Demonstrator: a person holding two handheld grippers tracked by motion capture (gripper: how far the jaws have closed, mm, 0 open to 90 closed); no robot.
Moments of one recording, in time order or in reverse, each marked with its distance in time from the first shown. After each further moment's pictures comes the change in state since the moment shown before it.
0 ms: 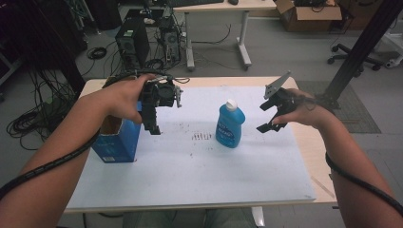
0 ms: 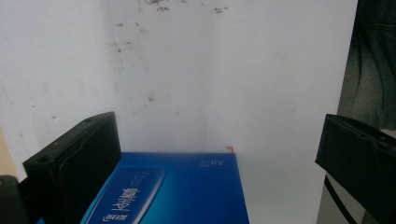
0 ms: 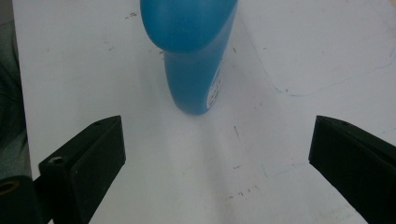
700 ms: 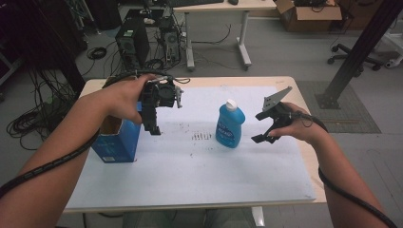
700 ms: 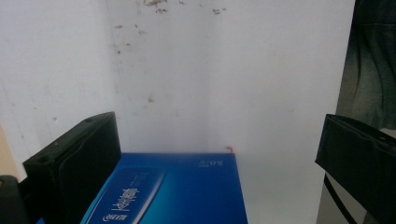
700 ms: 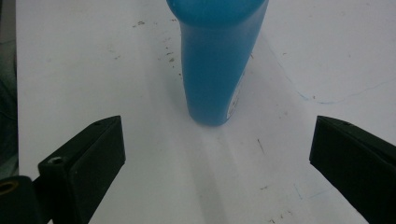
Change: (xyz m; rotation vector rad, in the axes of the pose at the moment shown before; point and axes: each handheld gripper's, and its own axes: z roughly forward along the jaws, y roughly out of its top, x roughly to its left) left arm -0.002 0.000 -0.002 -0.001 0.004 0.006; right arm 0.016 -0.025 0.031 -0.111 0.007 0.029
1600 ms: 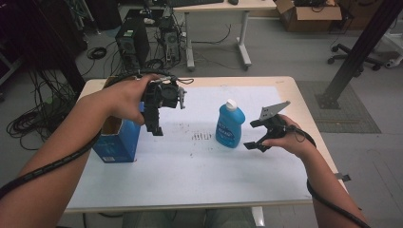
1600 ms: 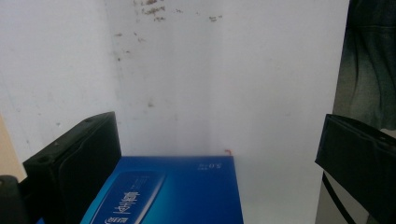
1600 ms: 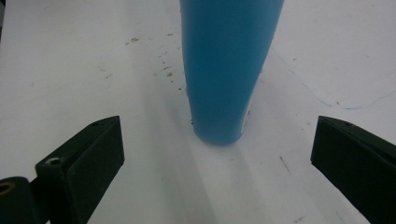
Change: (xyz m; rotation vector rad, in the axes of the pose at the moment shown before) left arm -0.006 0.009 -0.004 0.002 0.007 0.017; right arm 0.010 -0.026 0.034 -0.139 -0.025 0.068
